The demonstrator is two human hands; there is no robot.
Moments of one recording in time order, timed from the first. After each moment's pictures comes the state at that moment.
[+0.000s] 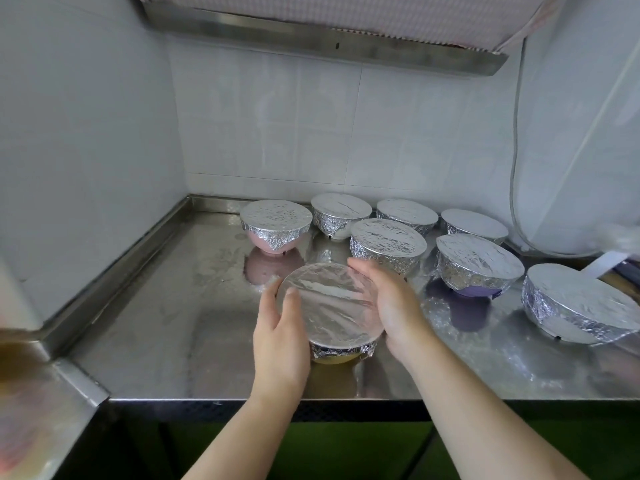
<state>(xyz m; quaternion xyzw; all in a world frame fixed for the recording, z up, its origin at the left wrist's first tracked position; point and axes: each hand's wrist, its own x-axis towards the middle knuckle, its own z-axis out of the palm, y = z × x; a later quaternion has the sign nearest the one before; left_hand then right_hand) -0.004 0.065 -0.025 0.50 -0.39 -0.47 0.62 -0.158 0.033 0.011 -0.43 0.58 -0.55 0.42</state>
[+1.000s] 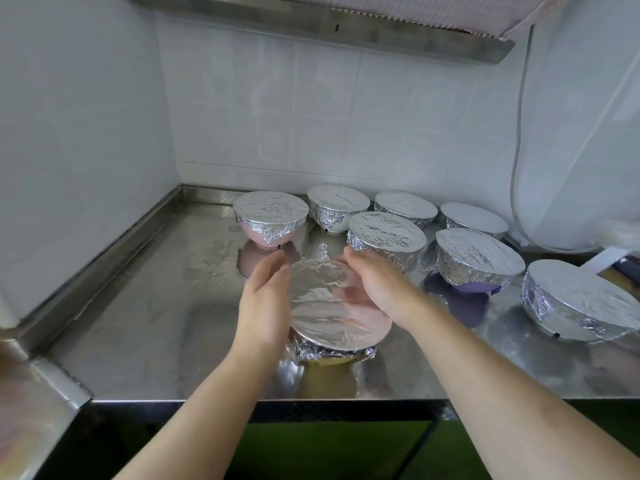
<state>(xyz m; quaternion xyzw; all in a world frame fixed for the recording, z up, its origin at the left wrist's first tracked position) 0.011 0.039 0.003 0.50 -0.41 -0.51 0.57 -0.174 0.001 0.015 -0.61 0.62 -0.35 0.35</state>
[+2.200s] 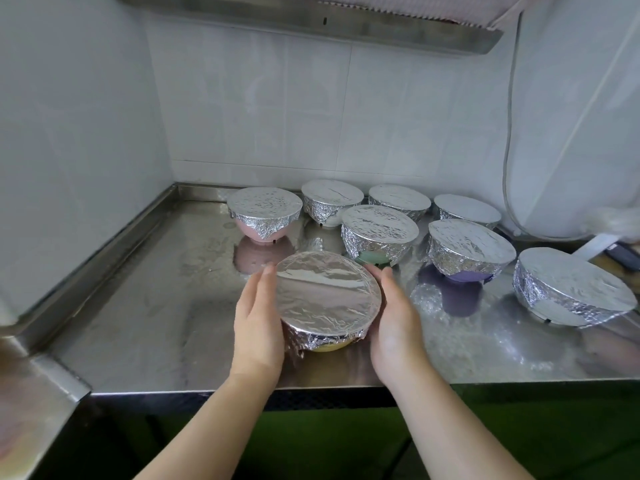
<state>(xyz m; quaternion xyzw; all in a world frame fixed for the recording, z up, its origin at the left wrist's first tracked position) 0.004 0.056 -0.026 0.47 -0.42 -0.47 0.61 -0.156 0.056 -0.026 -0.27 0.49 -0.65 0.51</state>
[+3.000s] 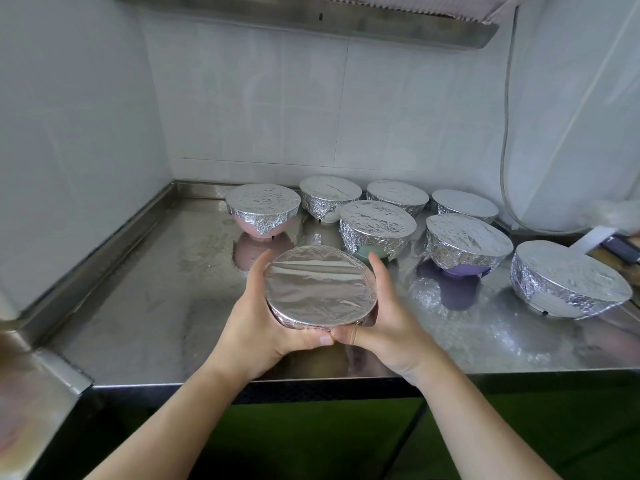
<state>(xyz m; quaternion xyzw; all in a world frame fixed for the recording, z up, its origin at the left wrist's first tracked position) 0.037 0.047 -0.044 0.41 -0.69 -0.38 0.46 -0.193 0.071 -0.043 -0.64 0.49 -0.44 0.41</state>
